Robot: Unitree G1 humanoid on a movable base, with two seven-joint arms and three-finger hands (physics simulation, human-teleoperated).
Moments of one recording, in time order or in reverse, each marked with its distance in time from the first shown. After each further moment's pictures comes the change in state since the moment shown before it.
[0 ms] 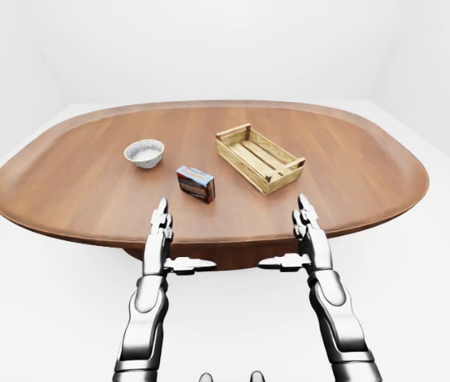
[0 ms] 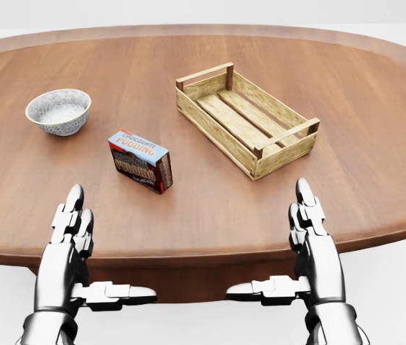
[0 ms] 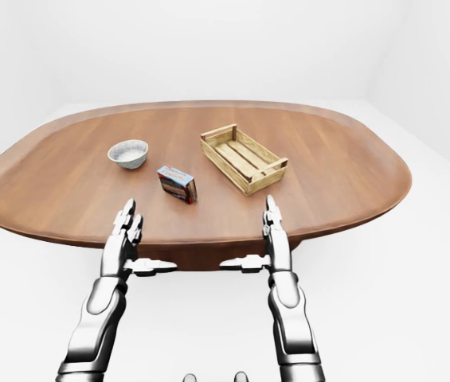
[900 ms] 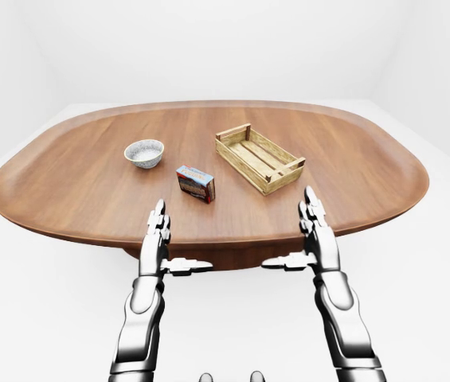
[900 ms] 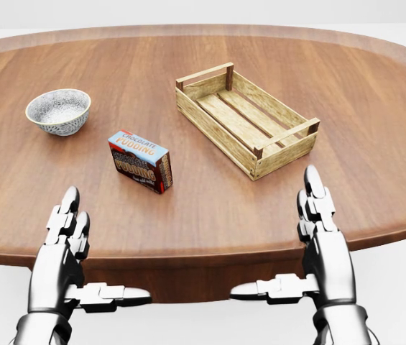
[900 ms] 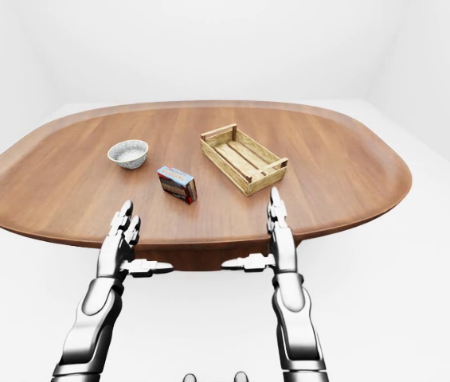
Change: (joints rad) left arm 0.008 0.011 0.024 -0.020 -0.017 0.032 -0.025; right arm 0.029 -0.009 -0.007 -0.076 -0.041 -0.053 0.014
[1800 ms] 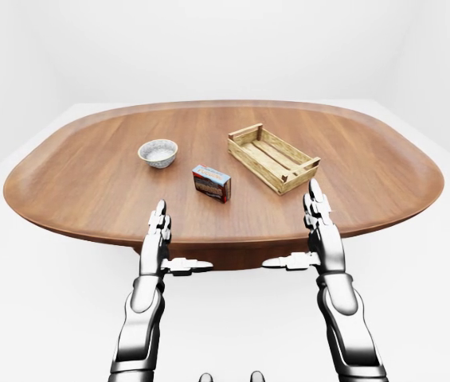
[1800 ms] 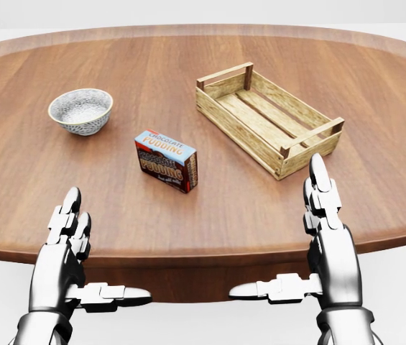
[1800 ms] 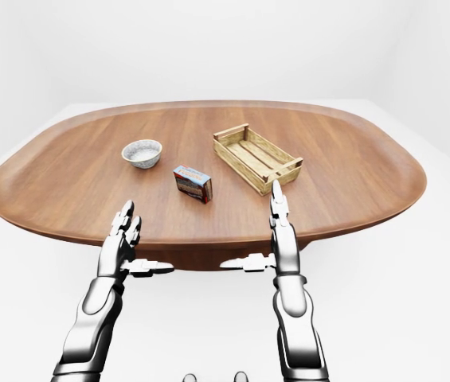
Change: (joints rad) left arm -0.006 0.001 0.000 0.006 -0.002 0.010 -0.004; right arm 0.037 0.006 0.018 -0.111 -0.083 -0.039 -0.022
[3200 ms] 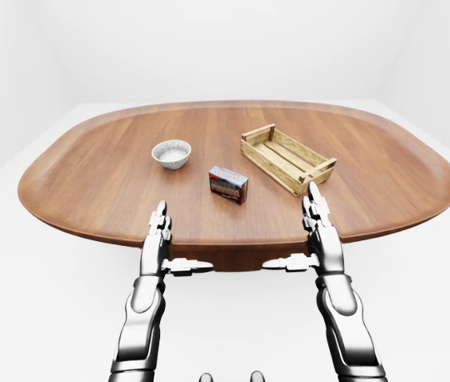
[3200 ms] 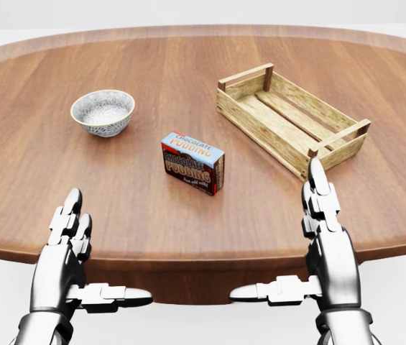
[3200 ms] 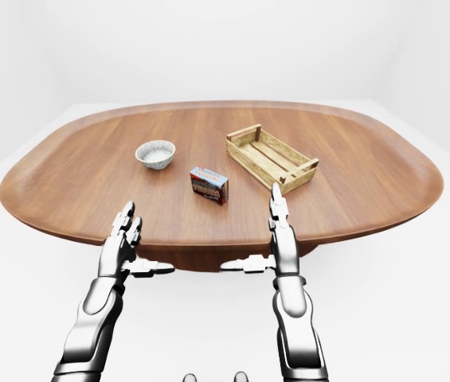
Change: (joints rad) left arm -0.001 -0.001 -0.002 0.008 0.002 0.002 0.000; right arm 0.002 0.001 -0.002 0.023 0.023 0.000 0.006
